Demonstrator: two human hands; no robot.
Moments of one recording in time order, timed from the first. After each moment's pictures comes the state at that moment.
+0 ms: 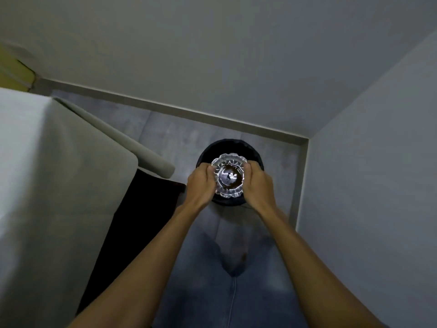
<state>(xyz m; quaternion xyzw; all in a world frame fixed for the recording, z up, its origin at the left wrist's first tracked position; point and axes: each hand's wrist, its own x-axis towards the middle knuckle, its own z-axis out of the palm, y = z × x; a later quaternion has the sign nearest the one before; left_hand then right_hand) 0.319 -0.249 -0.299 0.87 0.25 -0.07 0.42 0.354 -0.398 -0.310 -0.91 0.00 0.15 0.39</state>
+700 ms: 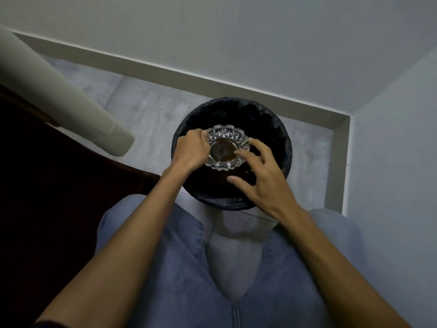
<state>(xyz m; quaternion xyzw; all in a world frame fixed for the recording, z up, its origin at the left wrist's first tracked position) 0.401 -0.221 -0.589 0.92 0.23 -0.04 0.33 0.383 -0.424 -0.603 -0.90 -0.28 0.03 0.34</state>
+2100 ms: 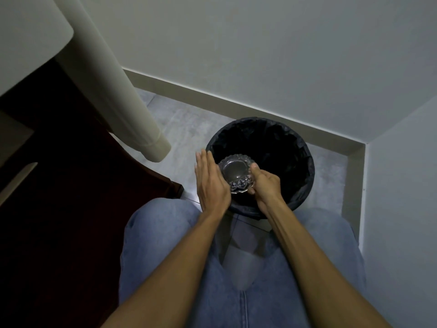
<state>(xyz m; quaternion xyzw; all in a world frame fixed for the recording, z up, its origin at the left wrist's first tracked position) 0.338 -0.240 -0.659 0.87 0.28 0.20 0.34 0.395 -0.344 -0.640 -0.65 0.20 0.21 0.70</state>
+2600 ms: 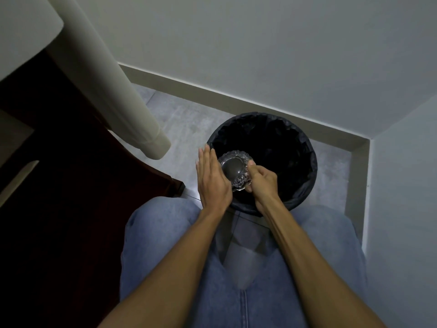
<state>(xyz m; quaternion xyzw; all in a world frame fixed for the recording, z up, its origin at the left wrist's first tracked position) 0.337 -0.241 -0.661 0.89 0.26 0.21 0.32 0.394 -0.337 -0.648 -0.69 0.17 0.20 0.68</state>
